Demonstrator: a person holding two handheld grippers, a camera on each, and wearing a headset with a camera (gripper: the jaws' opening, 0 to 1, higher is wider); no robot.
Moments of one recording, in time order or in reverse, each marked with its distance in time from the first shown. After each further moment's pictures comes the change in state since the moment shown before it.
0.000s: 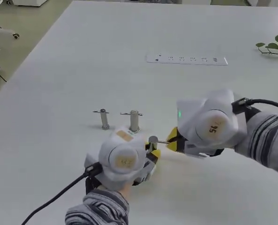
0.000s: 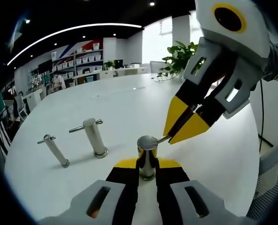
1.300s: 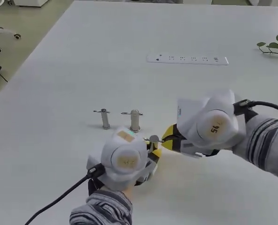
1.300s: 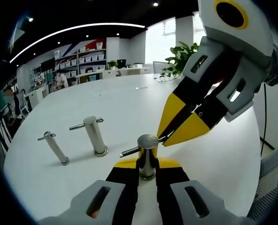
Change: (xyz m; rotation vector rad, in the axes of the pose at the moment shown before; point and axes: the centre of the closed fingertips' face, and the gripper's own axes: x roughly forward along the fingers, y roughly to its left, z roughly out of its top) left arm 0.002 0.000 -0.001 -0.020 -0.002 0.022; right arm -0.019 0.009 0.025 0.017 -0.089 -0.027
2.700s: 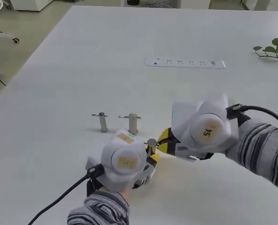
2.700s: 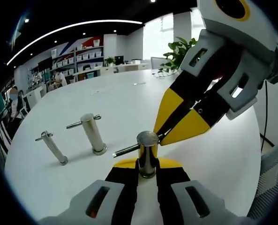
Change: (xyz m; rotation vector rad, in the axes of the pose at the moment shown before) left arm 0.001 0.001 -0.005 0.020 0.043 -0.015; right arm -0.001 0.002 0.000 0.020 -0.017 -0.006
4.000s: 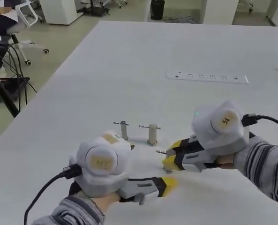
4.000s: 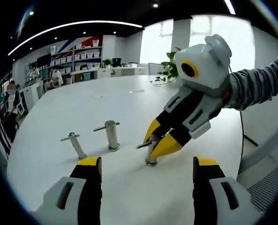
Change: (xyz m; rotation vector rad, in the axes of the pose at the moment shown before) left arm -0.063 0.015 0.016 -0.048 -0.038 -0.067; right arm 0.024 -0.001 0.009 0.359 -0.166 0.128
